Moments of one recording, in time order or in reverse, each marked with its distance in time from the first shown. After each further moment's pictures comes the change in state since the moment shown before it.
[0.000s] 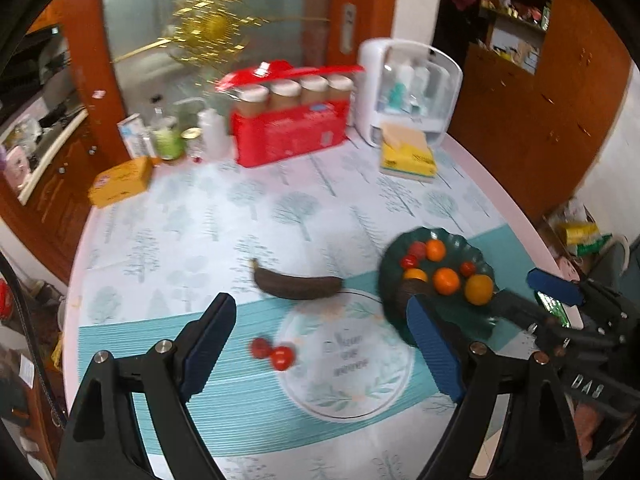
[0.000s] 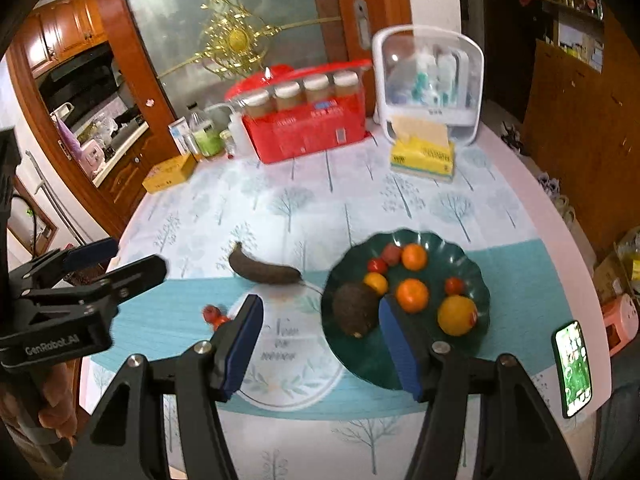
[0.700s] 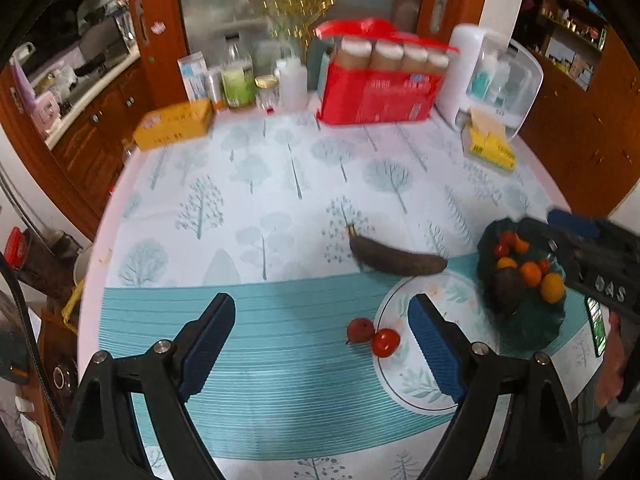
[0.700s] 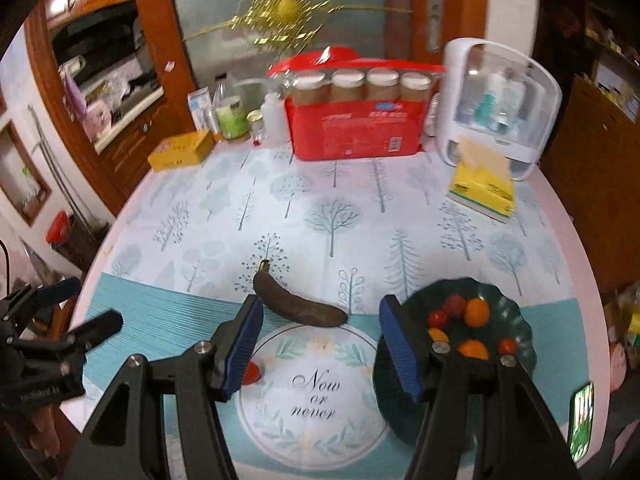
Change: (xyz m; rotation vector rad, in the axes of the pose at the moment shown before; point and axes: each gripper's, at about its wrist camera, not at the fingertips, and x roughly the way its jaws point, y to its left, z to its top) left arm 0.065 0.120 -0.031 -0.124 0.116 0.074; right arm 0.099 0.088 0.048 -0.167 0.060 -0.020
